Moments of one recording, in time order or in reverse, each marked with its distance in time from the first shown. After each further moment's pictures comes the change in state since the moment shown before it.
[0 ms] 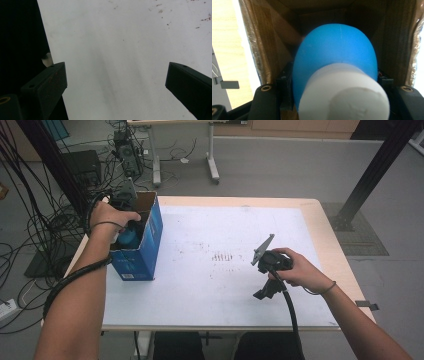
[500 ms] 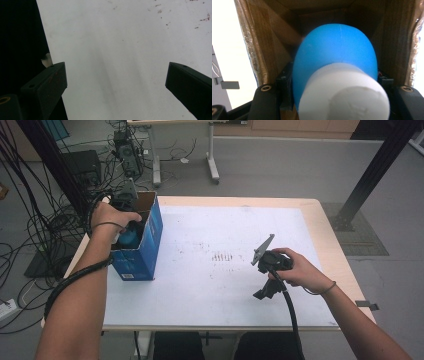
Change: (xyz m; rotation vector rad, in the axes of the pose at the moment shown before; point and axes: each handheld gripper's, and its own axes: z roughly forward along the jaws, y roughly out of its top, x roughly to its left) left arm -0.002 0.000 0.001 -0.001 0.007 0.002; right arm 0.000 -0.001 0.000 -0.002 -0.003 0.003
